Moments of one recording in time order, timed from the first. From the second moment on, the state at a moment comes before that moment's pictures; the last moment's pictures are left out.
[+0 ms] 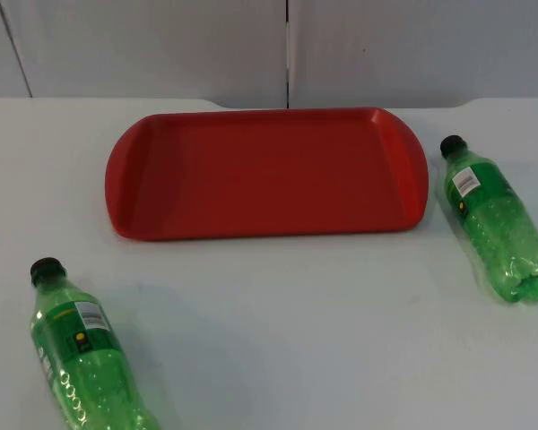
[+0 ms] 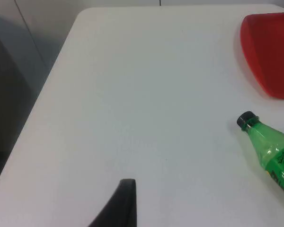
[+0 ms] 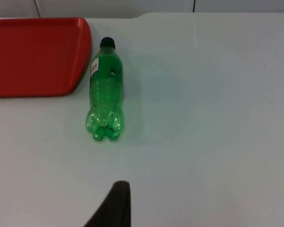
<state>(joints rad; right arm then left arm) 0.04 0.00 -0.52 -0.02 1.08 -0.01 0.04 0.00 -0.50 0.09 1.08 -0.03</state>
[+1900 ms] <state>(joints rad) 0.04 0.00 -0.52 -0.02 1.08 0.00 0.04 0.34 -0.78 -0.09 1.15 -0.03</state>
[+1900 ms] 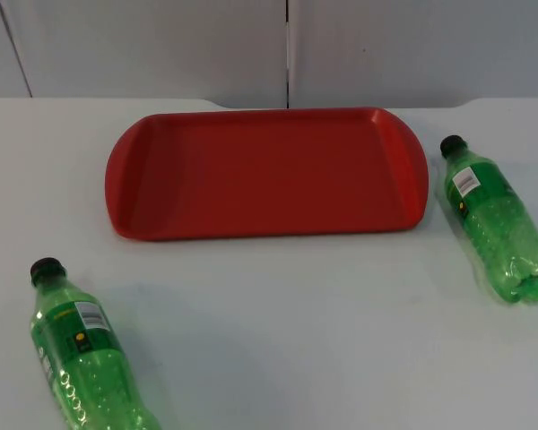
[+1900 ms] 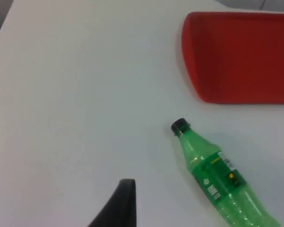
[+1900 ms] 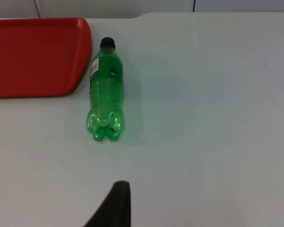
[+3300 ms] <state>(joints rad) 0.04 0.00 -0.52 -0.02 1.08 0.00 0.04 1.00 -1.01 -0.26 1.22 -0.05</state>
